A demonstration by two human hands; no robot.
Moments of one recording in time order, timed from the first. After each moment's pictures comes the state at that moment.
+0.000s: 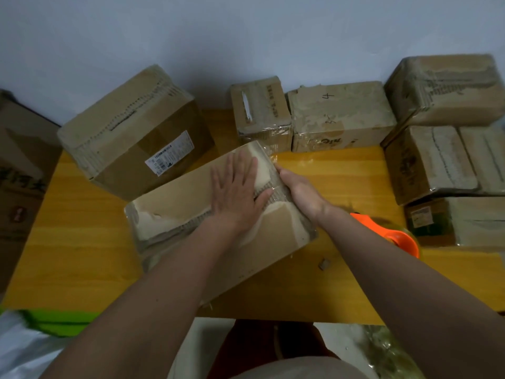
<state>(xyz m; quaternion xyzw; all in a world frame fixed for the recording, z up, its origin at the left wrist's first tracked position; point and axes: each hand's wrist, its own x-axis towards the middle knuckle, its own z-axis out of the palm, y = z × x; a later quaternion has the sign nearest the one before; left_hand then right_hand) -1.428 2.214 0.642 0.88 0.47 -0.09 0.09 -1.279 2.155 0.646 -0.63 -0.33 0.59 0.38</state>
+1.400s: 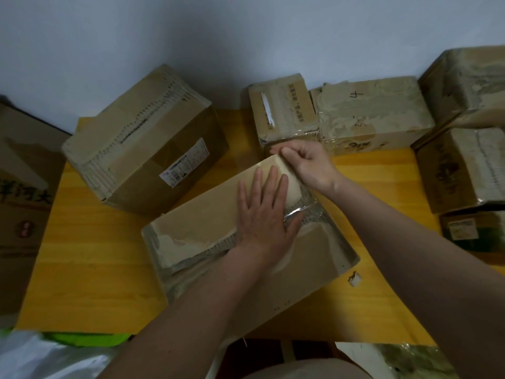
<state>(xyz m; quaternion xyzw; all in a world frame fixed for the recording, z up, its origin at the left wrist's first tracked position) -1.439 2.213 0.626 0.90 0.43 -0.02 0.05 -1.280 2.252 0.653 -0.66 -0.45 0.41 0.44</state>
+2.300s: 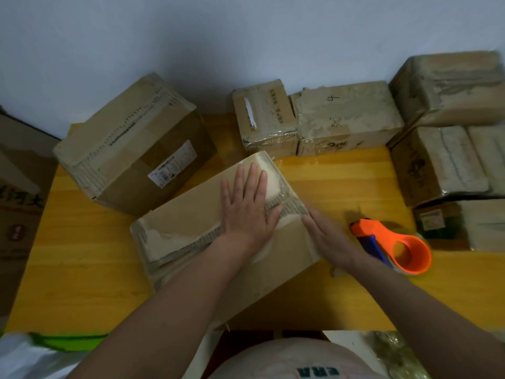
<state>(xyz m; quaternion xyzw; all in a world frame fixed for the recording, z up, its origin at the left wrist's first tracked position) -1.435 2.214 0.631 0.90 0.43 -0.08 0.06 -1.285 2.100 0.627 -0.67 -0.44 0.47 0.36</state>
